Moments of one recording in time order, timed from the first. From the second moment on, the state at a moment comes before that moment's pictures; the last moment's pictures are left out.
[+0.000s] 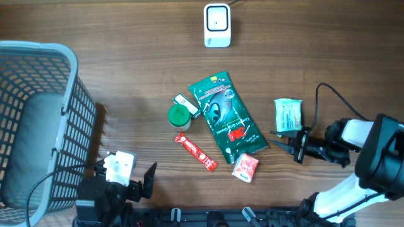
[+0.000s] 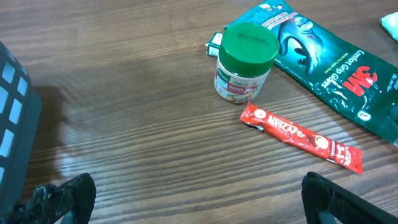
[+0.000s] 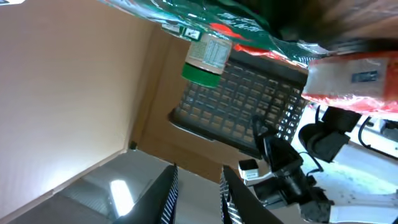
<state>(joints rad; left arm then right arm) -0.07 0.03 0.44 -1.04 0.17 0.09 -0.43 1.86 0.63 -0.95 -1.36 0.57</state>
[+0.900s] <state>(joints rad) -0.07 0.03 0.44 -1.04 0.17 0.09 -0.25 0.69 1.26 -1.48 -0.29 0.66</state>
